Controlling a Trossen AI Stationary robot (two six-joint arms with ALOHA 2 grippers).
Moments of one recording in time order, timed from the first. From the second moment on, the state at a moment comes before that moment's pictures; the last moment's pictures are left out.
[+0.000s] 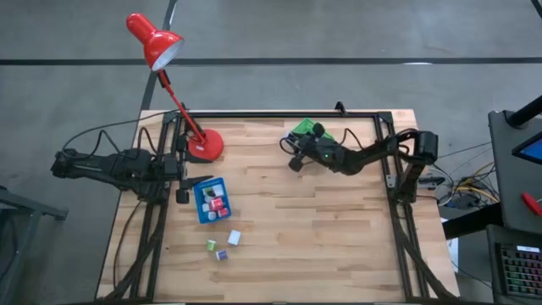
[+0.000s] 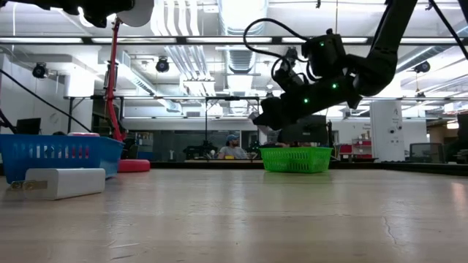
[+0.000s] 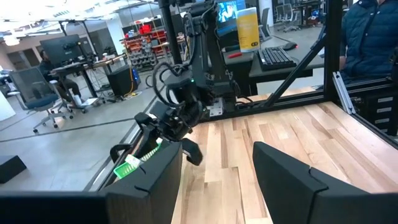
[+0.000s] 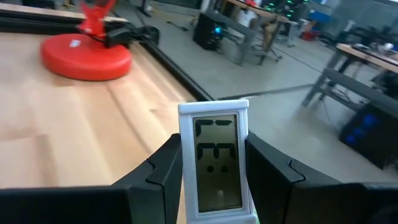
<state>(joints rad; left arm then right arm) -0.17 0.45 0.52 -0.15 -0.26 0.21 -0.29 1.77 0.63 0.92 0.40 -0.16</state>
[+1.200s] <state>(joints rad) -0.17 0.45 0.52 -0.14 -0.26 0.21 -0.50 1.63 0.63 0.49 0.29 0.00</state>
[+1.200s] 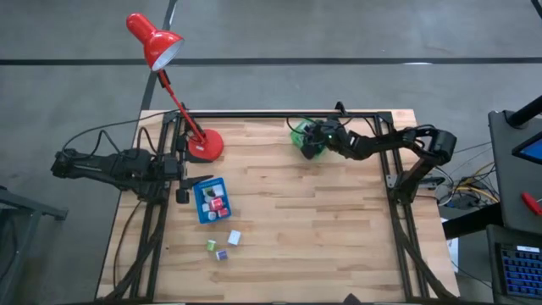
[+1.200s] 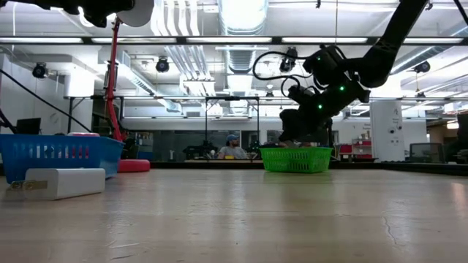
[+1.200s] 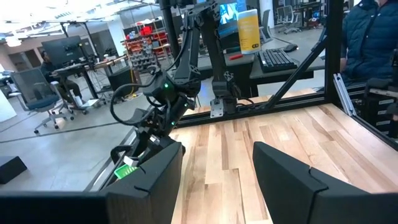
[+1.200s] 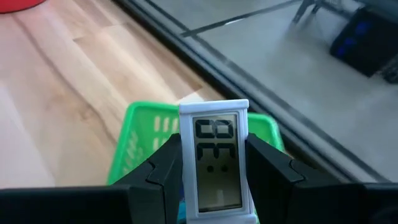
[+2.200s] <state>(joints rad) -0.17 0.45 0.52 -0.14 -0.26 0.21 -0.55 1.63 0.81 0.02 0.17 0.06</state>
